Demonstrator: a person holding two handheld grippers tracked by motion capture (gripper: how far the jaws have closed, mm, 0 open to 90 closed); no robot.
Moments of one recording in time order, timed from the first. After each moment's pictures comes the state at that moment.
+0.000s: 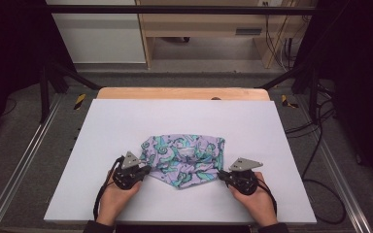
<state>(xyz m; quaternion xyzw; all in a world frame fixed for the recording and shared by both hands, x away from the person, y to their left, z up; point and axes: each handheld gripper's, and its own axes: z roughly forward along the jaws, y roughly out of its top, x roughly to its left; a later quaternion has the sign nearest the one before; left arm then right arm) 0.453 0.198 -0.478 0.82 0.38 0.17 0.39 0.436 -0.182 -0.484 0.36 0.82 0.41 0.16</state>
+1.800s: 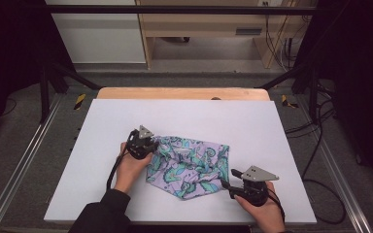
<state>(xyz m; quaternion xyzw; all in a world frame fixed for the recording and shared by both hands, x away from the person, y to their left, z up) 0.544 0.168 -0.471 0.82 0.39 0.22 0.36 0.408 -0.201 -0.482 0.37 0.78 0.46 0.20</state>
